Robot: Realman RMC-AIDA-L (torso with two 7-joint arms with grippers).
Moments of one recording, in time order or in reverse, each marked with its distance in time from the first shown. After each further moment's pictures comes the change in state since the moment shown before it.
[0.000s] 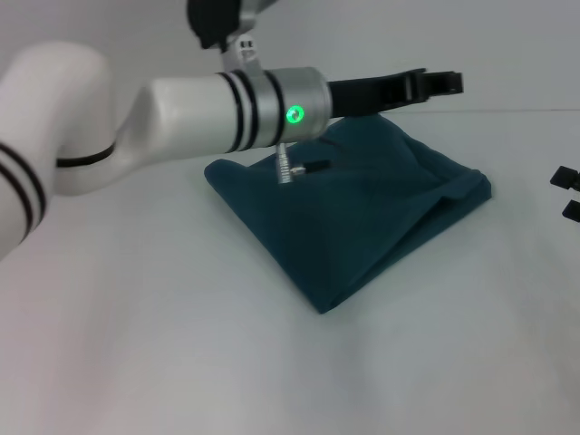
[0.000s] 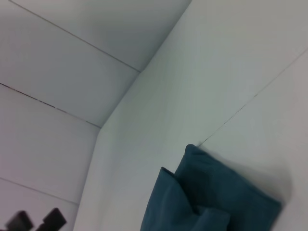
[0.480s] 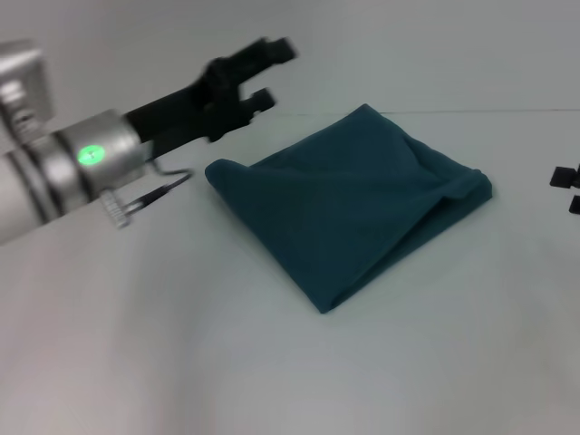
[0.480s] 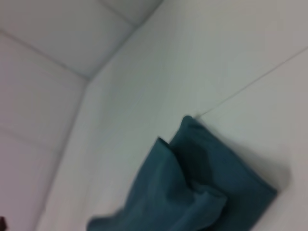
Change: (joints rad) left arm 0.367 0.047 -0.287 0.095 -0.119 0.388 -0.139; right arm 0.105 -0.102 -0.004 -0.032 -0.225 -0.085 0.096
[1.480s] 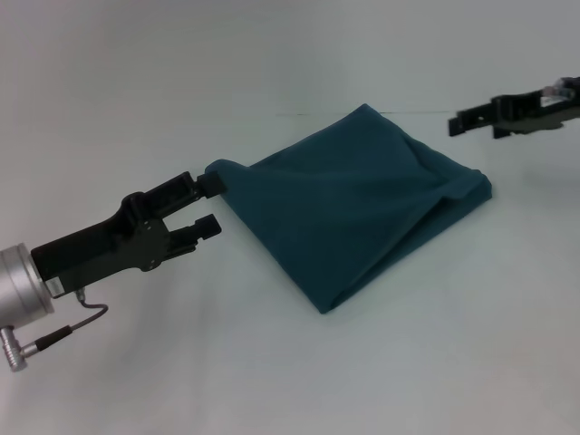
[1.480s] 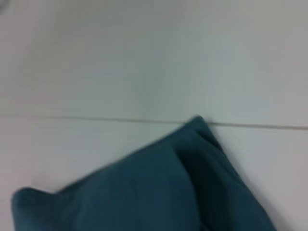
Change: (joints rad) left arm 0.203 0.006 -0.227 -0.007 0.264 0.366 -0.031; right arm 0.389 0.088 -0.199 -0.140 -0.479 0.230 0.245
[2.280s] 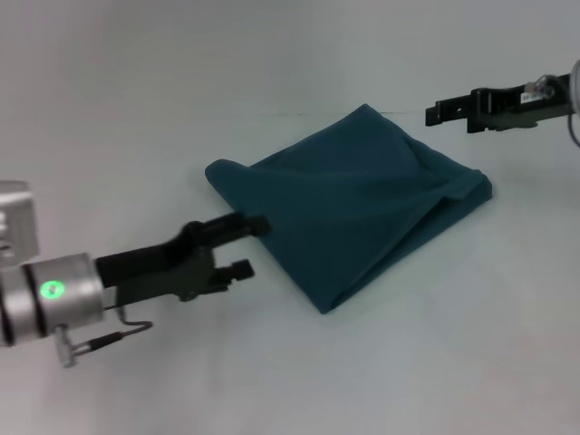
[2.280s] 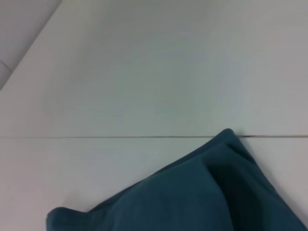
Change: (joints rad) left arm -0.075 -0.018 0.076 -0.015 0.163 -0.154 -0.155; right arm 0.001 -0.010 -0.003 0.073 0.133 0.035 -0.038
